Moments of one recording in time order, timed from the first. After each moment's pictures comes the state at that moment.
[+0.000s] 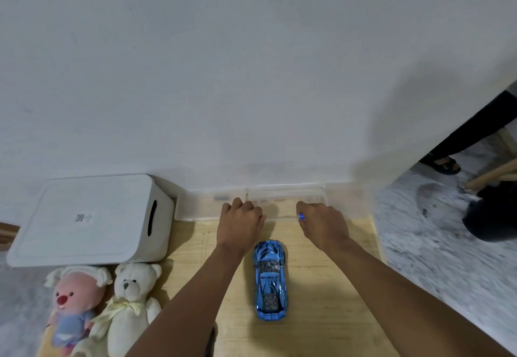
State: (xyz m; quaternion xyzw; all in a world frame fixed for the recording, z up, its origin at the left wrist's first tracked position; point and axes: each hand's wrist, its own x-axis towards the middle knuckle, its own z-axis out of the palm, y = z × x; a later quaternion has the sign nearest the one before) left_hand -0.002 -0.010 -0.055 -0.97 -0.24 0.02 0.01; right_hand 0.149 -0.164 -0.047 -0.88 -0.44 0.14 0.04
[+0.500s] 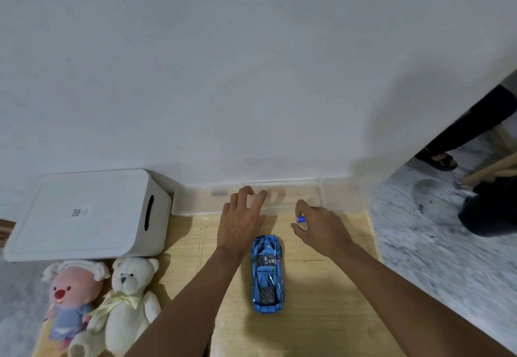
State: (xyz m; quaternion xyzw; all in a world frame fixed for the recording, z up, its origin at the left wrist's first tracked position) left_hand -0.006 -0.025 -0.060 -0.96 -0.25 -0.09 -0.05; right_hand 0.141 -0.186 -0.051 -0.86 -0.46 0.16 0.15
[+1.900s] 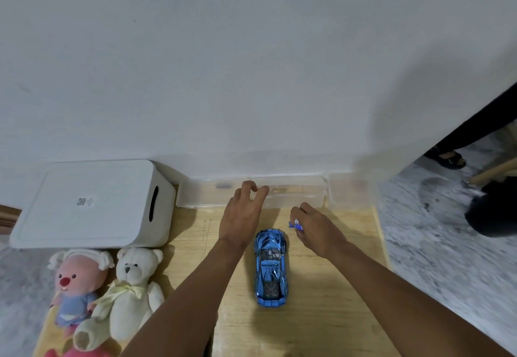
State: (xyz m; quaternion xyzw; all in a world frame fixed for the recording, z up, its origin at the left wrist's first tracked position) left_hand -0.008 -0.018 -0.065 -0.96 -0.25 -0.07 -0.11; right_hand 0.131 -0.179 -0.083 -0.82 -0.51 0.23 0.13
